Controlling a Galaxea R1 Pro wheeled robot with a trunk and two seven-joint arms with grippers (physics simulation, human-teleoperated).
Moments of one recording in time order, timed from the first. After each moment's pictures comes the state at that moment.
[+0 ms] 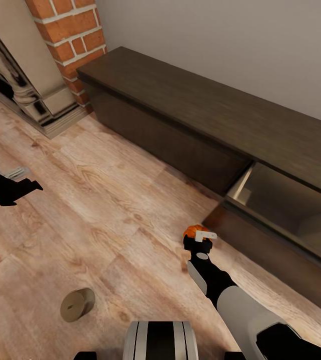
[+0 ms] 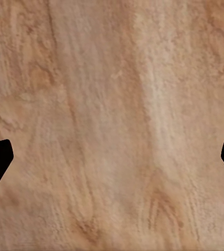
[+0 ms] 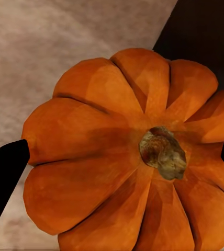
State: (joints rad) left arm -1.29 0.47 0.11 -0.68 0.83 1.01 0.56; right arm -0.81 0.15 0.30 -0.46 -0.28 -0.06 -0.42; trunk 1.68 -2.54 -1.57
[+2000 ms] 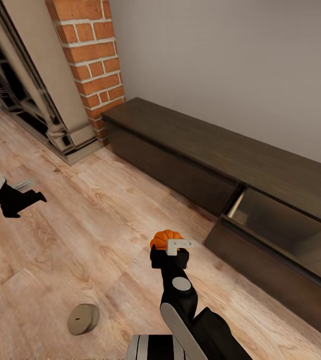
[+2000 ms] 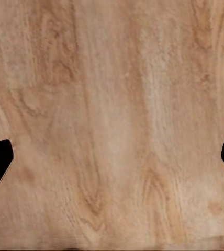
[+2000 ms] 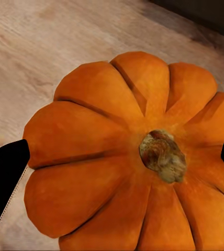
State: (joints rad) left arm -1.29 0.46 0.10 -0.56 0.82 1.01 0.56; right arm -0.41 0.14 0.71 -1.57 -0.48 0.52 -0.84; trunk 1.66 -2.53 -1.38
